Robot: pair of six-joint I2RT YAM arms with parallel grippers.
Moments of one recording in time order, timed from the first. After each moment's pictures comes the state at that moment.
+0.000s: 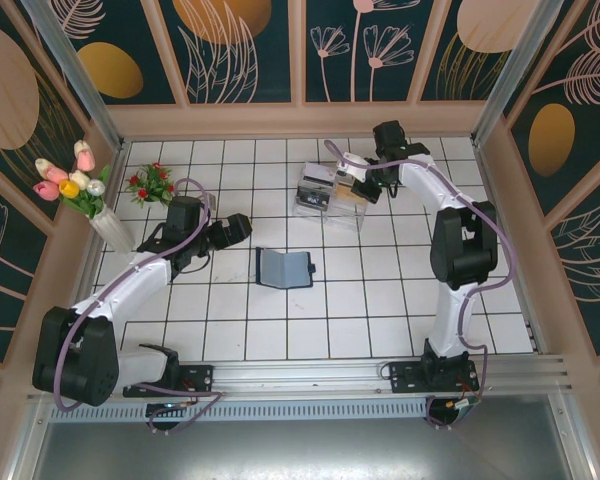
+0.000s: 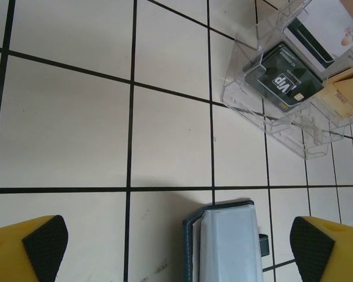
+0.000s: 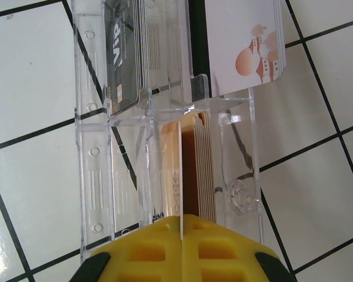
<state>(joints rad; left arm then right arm) -0.27 1.27 0.73 -0.19 0.29 -0.62 0.26 1.99 1.67 -0.78 -0.33 -0.97</state>
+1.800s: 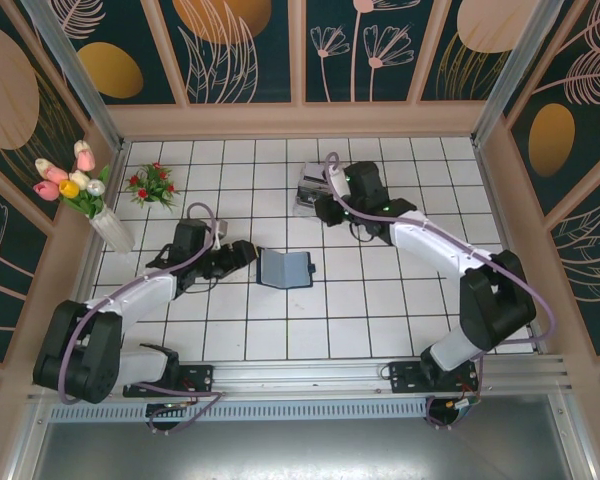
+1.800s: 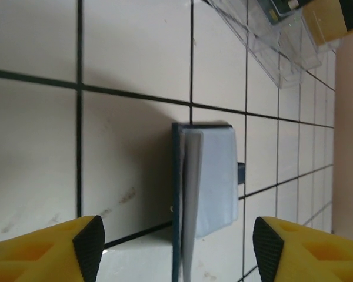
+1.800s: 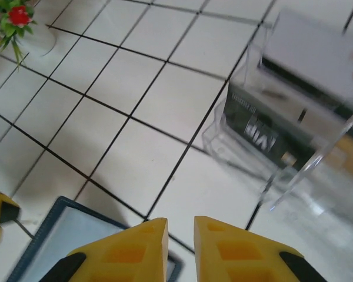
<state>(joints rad) -0.31 1.30 0.52 -0.01 0.54 -0.75 0.57 1.56 1.11 -0.22 -0.20 0.21</state>
